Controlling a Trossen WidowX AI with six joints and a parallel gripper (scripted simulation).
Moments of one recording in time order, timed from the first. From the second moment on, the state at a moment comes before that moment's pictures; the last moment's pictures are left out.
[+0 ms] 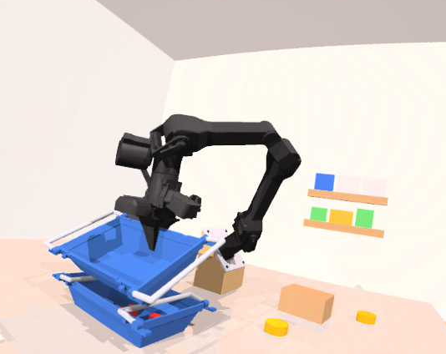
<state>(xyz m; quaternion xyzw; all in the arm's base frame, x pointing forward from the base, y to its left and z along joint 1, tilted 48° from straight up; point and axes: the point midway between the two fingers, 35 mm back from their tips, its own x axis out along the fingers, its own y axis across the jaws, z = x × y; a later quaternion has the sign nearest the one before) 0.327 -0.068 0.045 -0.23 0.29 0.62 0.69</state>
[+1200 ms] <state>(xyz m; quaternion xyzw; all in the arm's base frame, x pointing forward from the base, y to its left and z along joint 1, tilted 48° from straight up) 0.317 -0.053 0.031 -0.23 0.28 0.61 0.70</state>
